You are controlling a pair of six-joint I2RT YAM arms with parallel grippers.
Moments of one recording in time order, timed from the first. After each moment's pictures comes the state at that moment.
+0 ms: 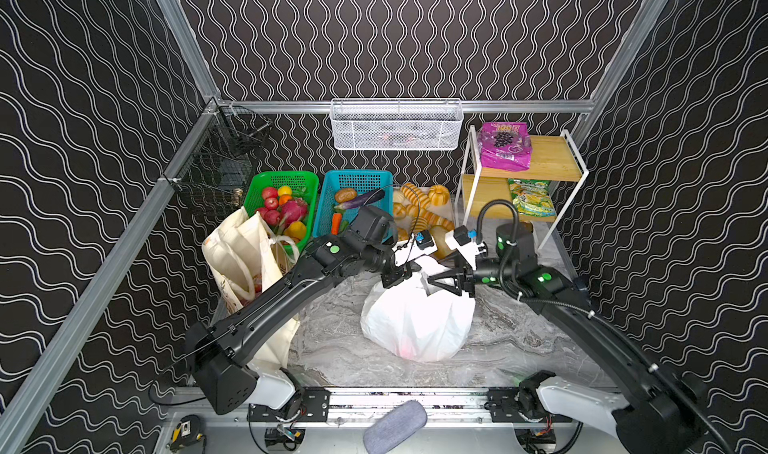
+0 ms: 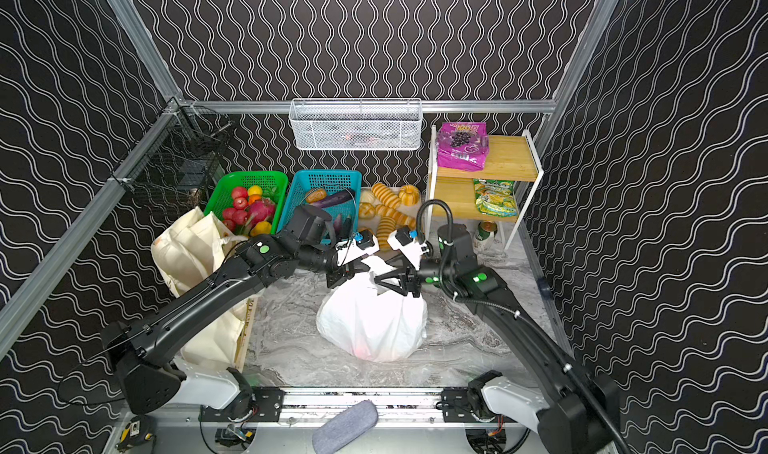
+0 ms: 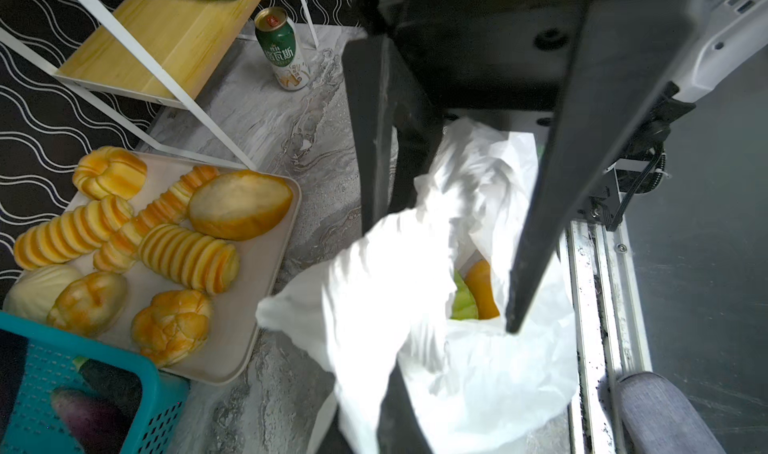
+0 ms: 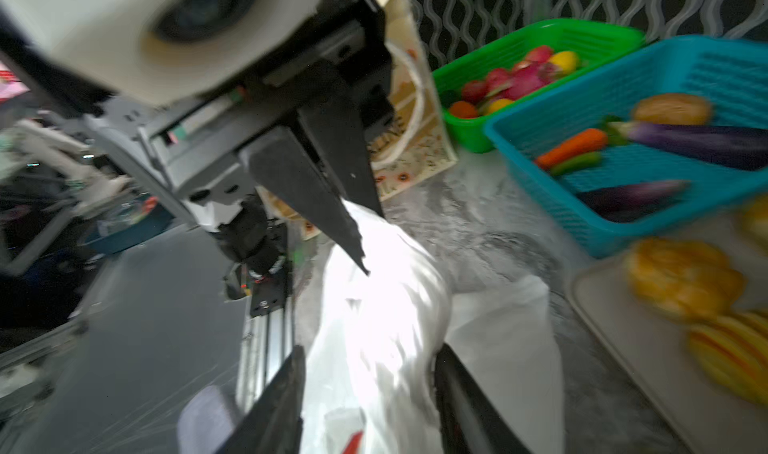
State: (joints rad) left arm -0.75 1.43 1.45 -0.77 0.41 0.48; right arm 0.45 1.08 0.92 -0.30 -0.86 -0.11
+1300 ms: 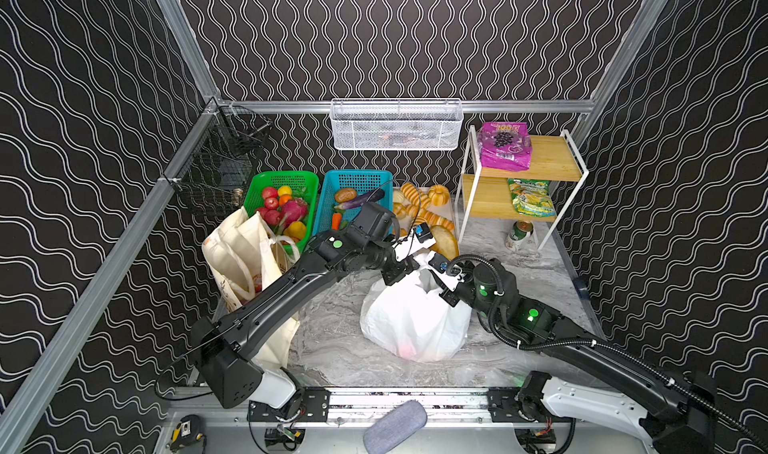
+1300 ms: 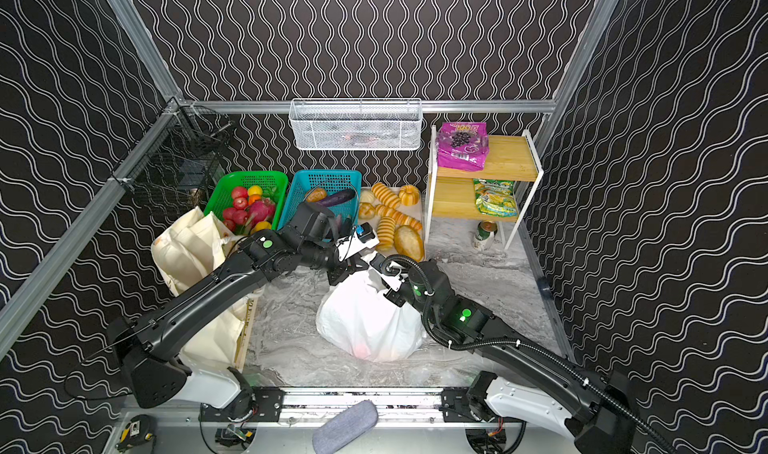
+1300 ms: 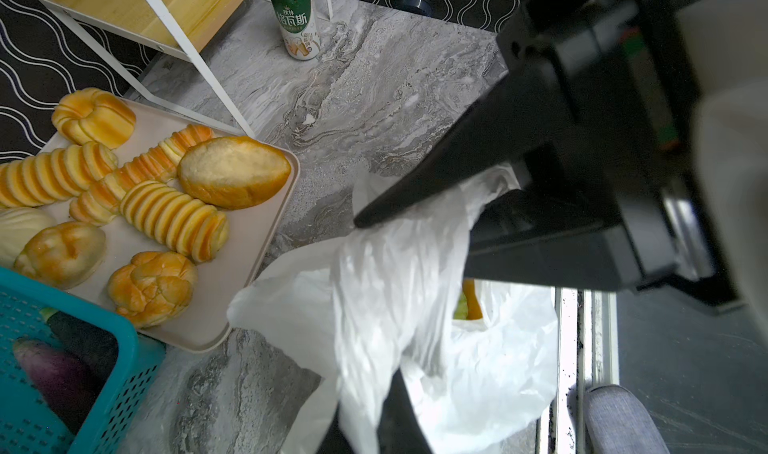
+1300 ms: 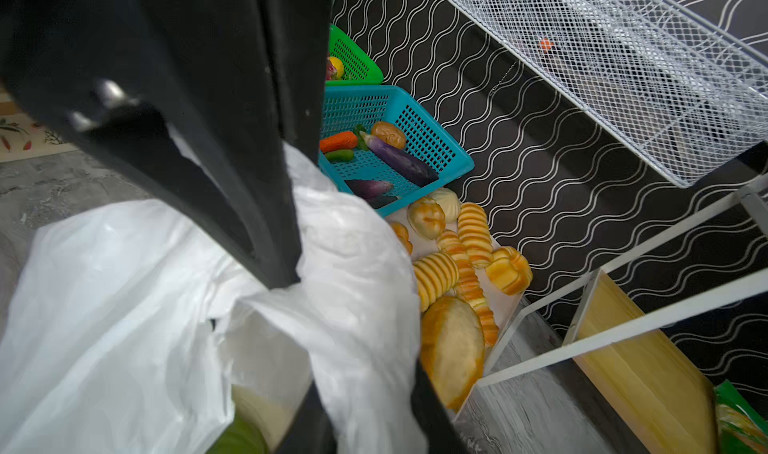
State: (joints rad) left arm -0.74 1.47 1.50 -0.81 0.40 0.37; right arm 0.88 1.00 0.82 -0.15 0.19 -0.39
